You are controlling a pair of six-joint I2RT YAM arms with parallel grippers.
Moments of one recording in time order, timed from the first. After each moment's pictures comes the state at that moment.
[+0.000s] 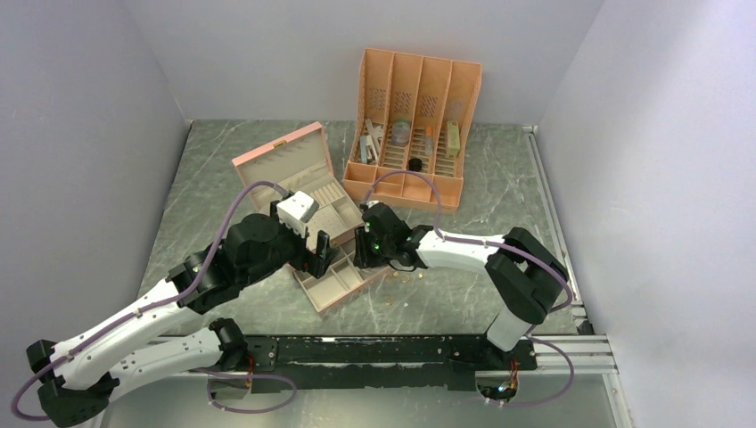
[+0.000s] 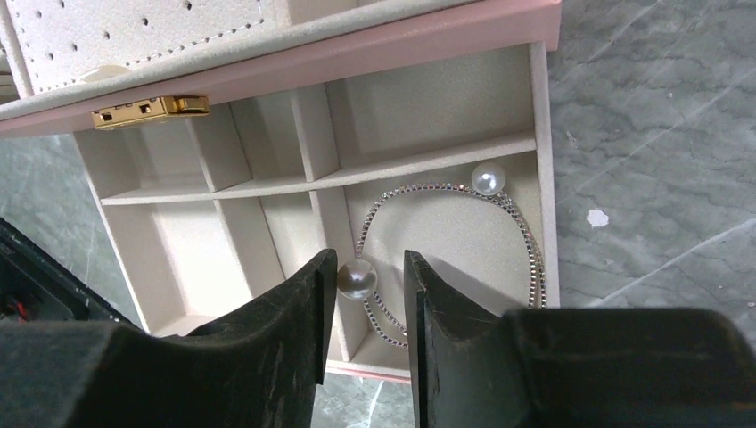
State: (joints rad) left arm -0.95 0.77 0.85 -0.48 -0.20 -0.23; right arm 0.87 1.65 0.89 -0.10 -0.06 0.56
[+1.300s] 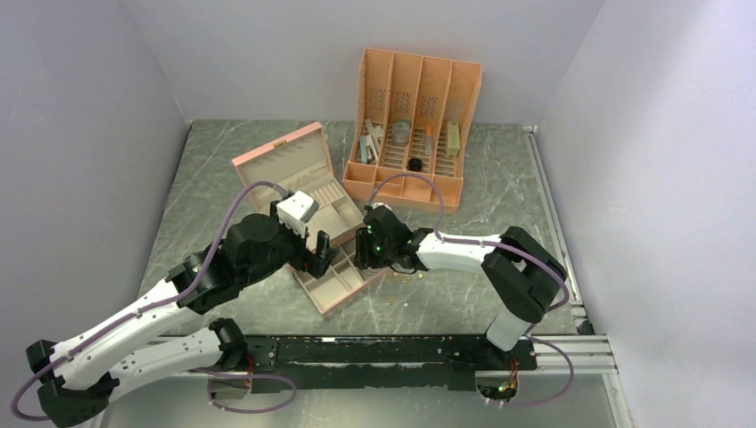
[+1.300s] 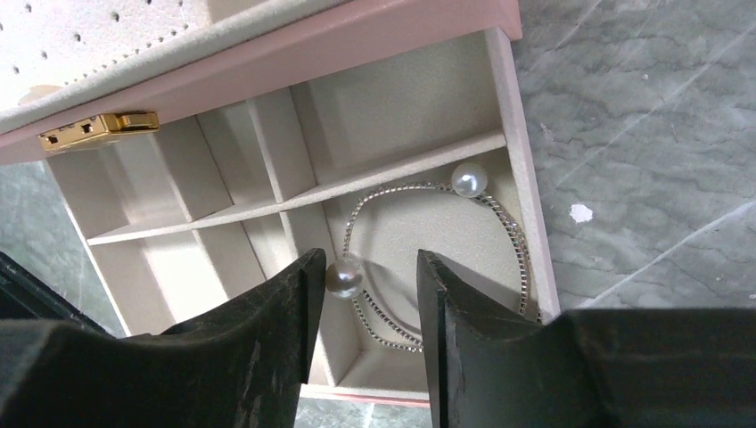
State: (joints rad) left arm -0.95 0.77 0.85 -0.48 -0.19 -0.23; right arm 0.87 1.67 0.86 -0.06 -0.03 0.62
